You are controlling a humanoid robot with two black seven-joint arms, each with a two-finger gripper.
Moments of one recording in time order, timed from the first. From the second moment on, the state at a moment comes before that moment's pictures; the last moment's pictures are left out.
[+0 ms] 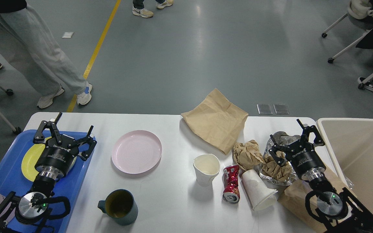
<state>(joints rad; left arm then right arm) -0.12 0.20 -1.38 -1.11 0.08 -0.36 -0.08 0.24 -0.15 1.33 0.76 -0.33 0.51 0.16</state>
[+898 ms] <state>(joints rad) -0.71 0.87 -0.31 -1.11 0.06 -0.41 -0.11 0.24 -0.15 1.33 0.76 -0.33 0.51 0.16</state>
